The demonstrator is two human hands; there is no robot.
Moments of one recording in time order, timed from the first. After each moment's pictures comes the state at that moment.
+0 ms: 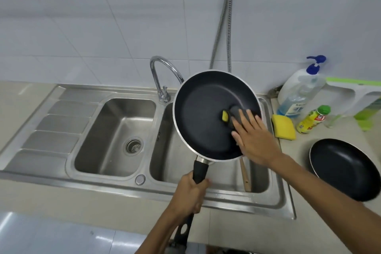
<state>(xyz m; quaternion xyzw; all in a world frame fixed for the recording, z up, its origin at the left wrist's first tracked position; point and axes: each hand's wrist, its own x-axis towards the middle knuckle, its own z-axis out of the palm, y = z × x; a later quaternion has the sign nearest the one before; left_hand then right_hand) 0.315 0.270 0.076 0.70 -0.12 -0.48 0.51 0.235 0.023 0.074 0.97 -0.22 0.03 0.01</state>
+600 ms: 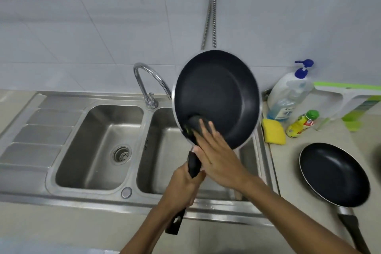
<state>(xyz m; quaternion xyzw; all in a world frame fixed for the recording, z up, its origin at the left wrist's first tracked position) 0.335 0.223 0.102 0.75 -0.24 -0.40 0.46 0.267 0.084 0.109 0.97 -0.15 0.05 -0.20</state>
